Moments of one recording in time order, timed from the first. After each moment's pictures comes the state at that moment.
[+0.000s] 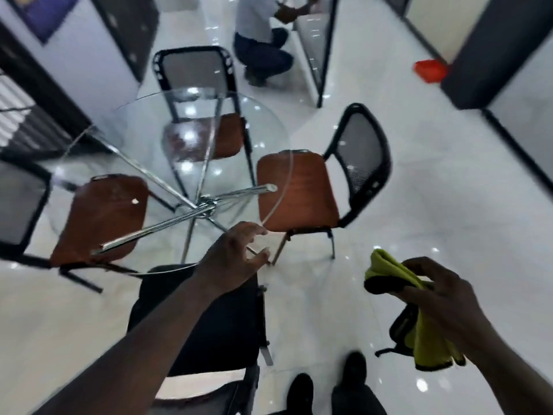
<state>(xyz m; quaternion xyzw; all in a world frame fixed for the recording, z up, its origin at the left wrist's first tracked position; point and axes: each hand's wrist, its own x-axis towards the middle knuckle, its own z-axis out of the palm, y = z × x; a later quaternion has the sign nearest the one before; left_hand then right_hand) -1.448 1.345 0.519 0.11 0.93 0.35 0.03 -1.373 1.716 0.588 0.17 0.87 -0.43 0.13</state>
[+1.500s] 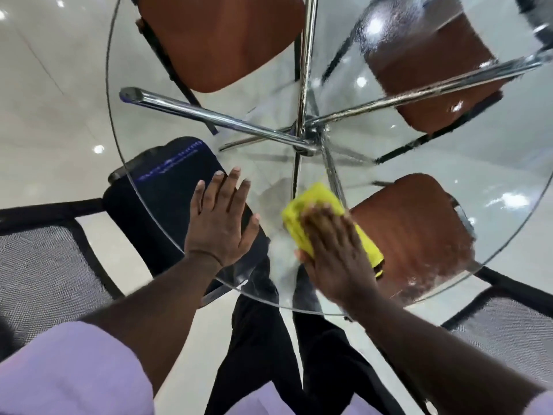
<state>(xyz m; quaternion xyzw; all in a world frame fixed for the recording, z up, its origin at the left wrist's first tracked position) -1.590 1.222 0.296 -0.46 0.89 0.08 0.02 -1.807 1.387 0.304 -0.68 0.73 -0.07 0.05</state>
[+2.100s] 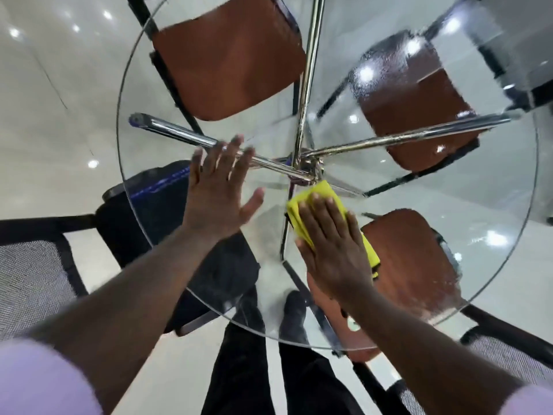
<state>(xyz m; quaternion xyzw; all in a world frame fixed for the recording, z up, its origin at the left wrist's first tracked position) -1.635 1.141 0.320 -0.46 0.89 0.03 -0.08 -1.842 1.324 0.314 -0.67 0.74 -0.04 0.07</state>
